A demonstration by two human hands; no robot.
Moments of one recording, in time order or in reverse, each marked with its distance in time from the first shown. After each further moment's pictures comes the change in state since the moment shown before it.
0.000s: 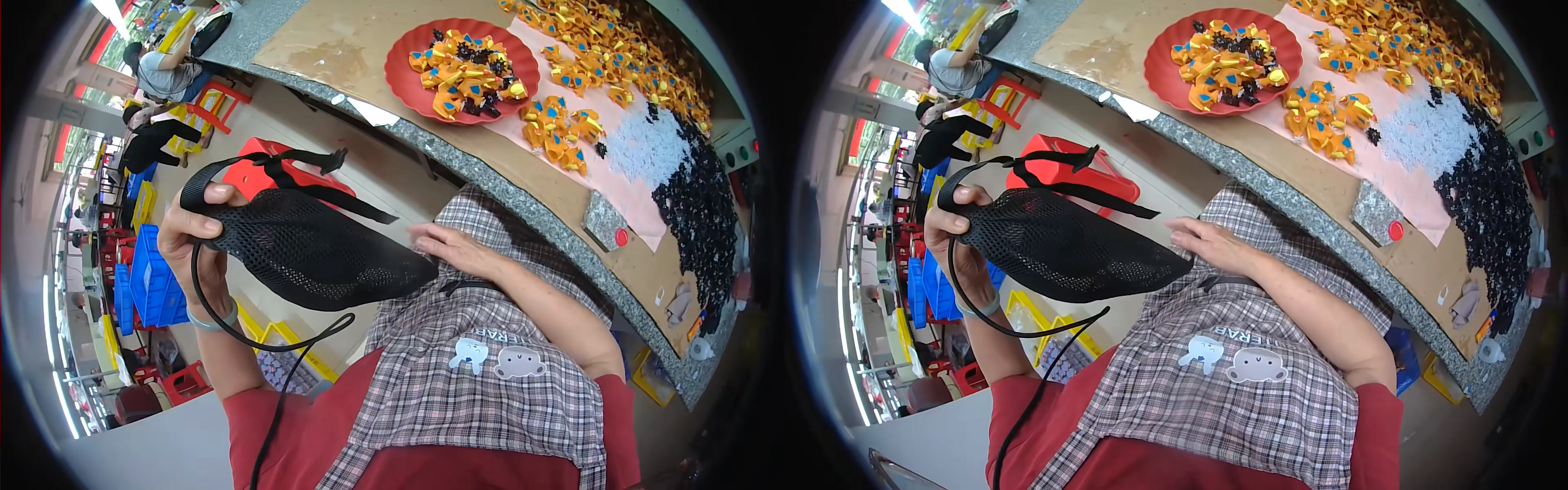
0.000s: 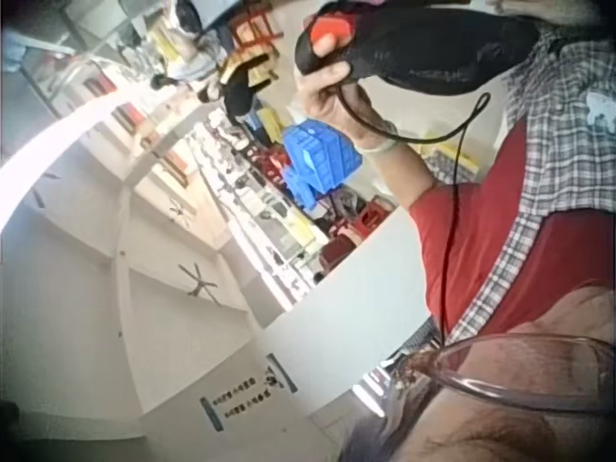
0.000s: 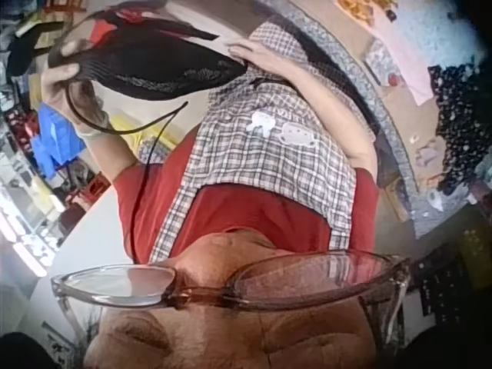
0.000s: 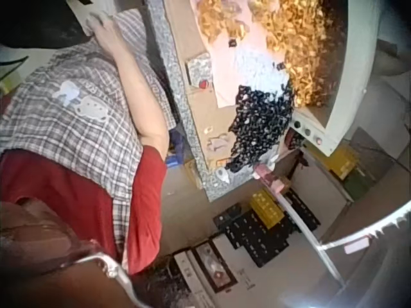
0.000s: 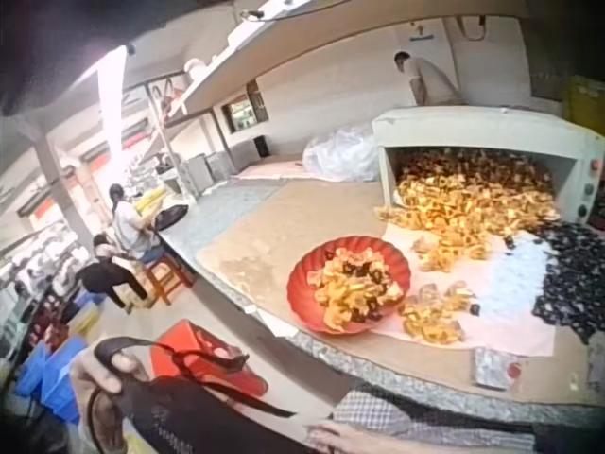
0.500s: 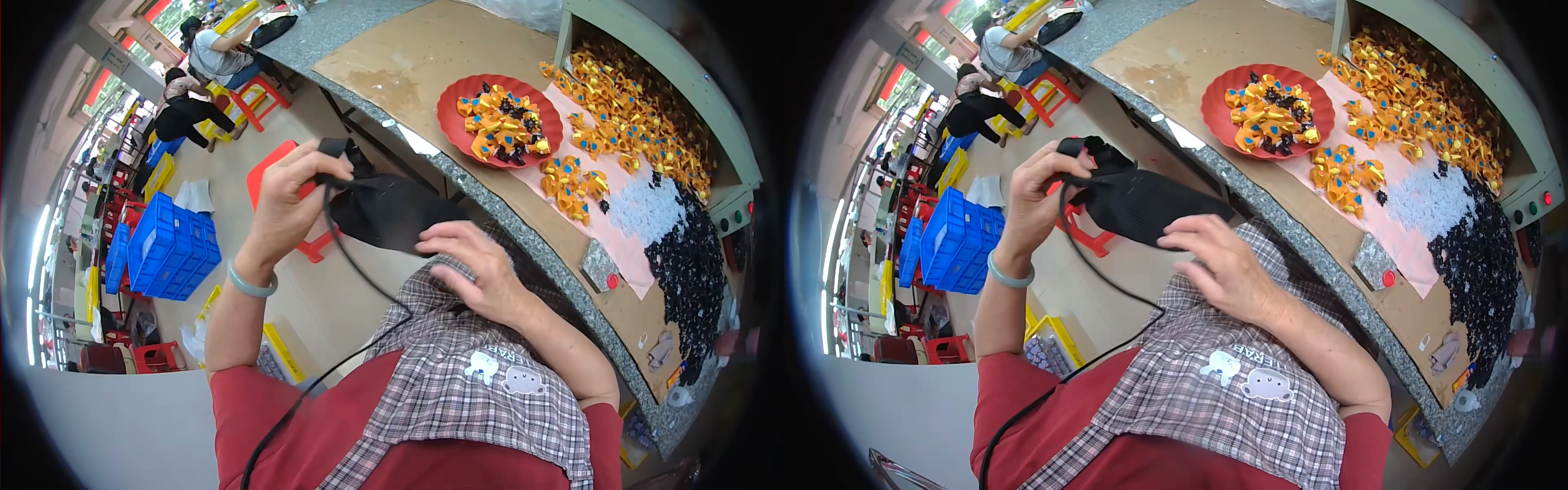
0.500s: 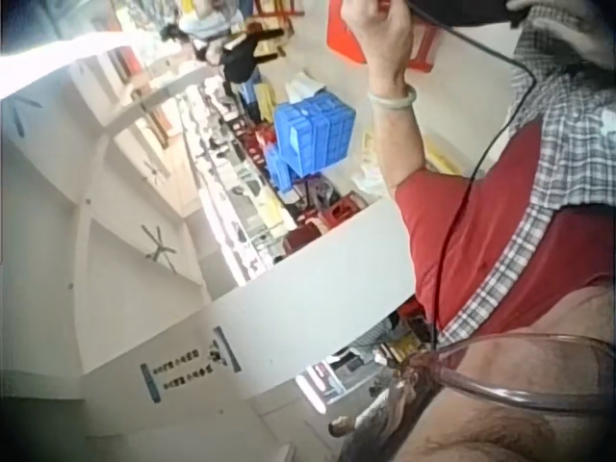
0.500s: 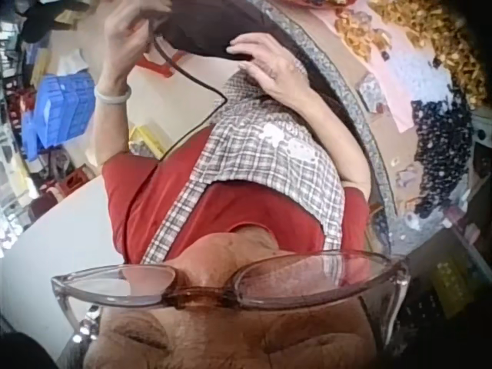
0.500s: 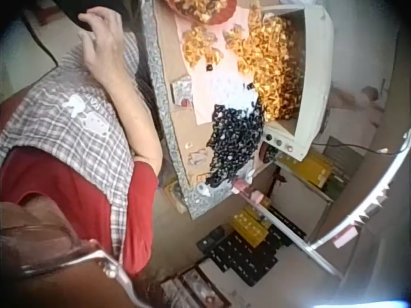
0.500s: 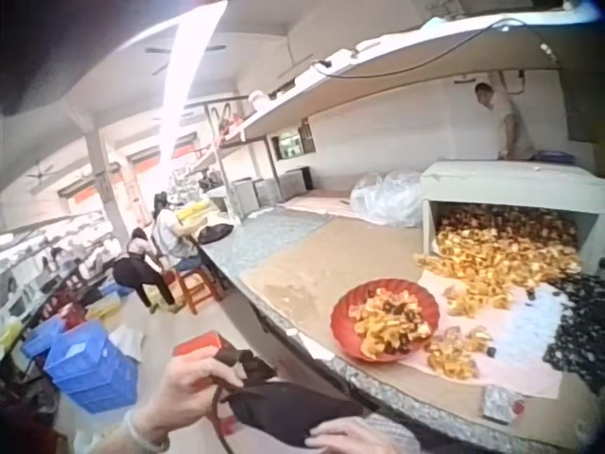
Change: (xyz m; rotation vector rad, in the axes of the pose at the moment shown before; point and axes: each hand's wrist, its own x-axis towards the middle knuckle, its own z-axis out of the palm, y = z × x) left_hand 0.022 0.020 0.036 0.579 -0.161 -0.088; right_hand -0.040 -0.136 0.006 -0.567 0.110 -0.681
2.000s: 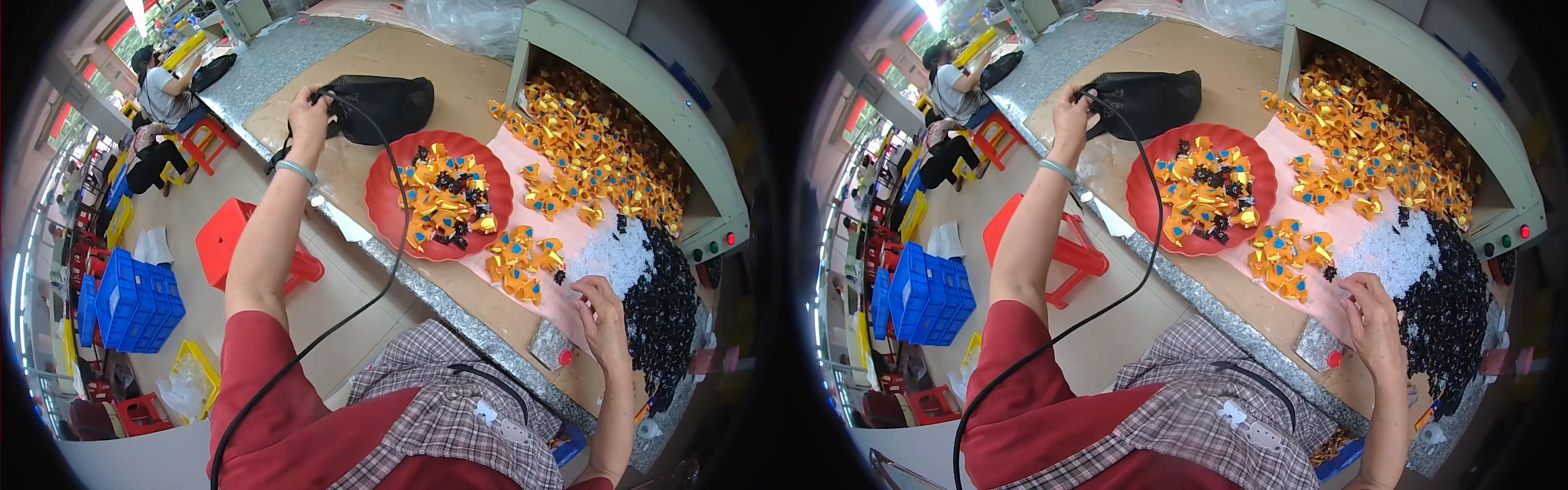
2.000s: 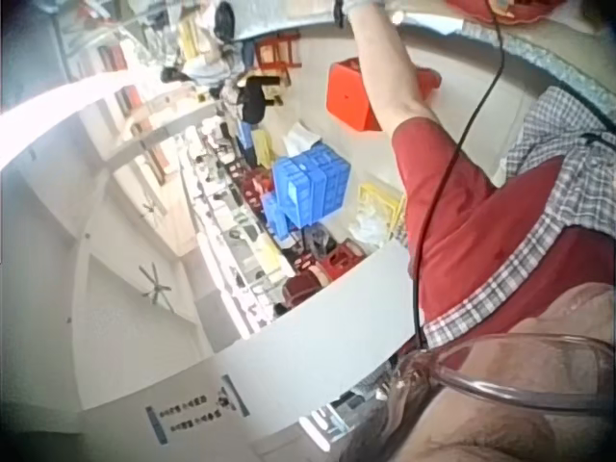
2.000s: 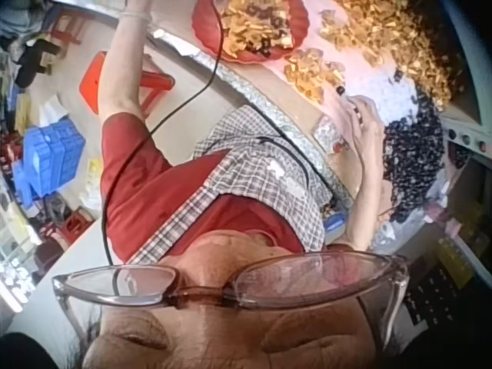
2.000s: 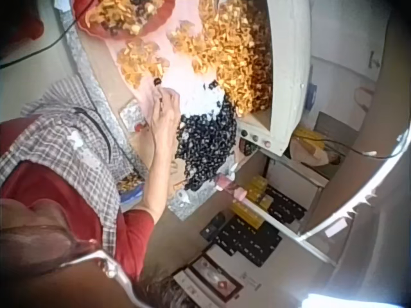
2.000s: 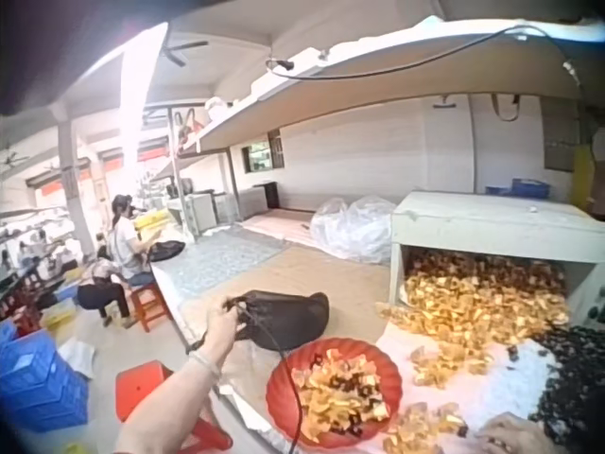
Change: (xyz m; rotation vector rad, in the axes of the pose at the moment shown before) left_hand 0.270 -0.269 0.147 -0.493 0.577 -0.398; right_hand -0.075 0.043 -0.210 -0.564 0.175 0.701
